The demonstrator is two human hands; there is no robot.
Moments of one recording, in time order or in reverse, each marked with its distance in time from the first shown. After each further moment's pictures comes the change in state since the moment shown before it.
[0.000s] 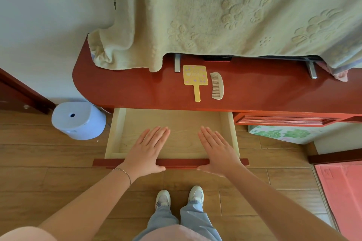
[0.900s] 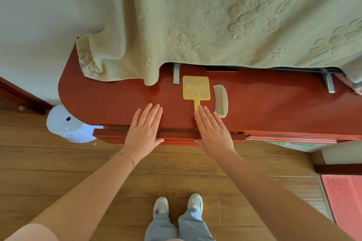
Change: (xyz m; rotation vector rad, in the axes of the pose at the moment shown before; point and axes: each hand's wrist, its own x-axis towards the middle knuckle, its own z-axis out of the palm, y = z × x) left_hand 0.099 -0.049 -0.024 0.096 0.151 -0.220; right_hand 0.102 0.038 -0.035 -0.157 0.184 0.116
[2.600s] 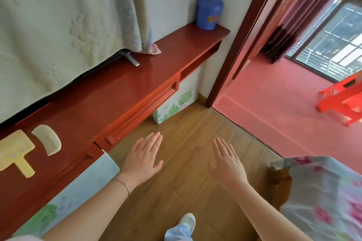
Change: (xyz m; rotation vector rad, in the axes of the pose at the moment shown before) left_hand 0.017 0.344 -0.063 -0.161 0.111 0.944; right_hand -0.402 0.114 0.033 0.357 -0.035 1.115
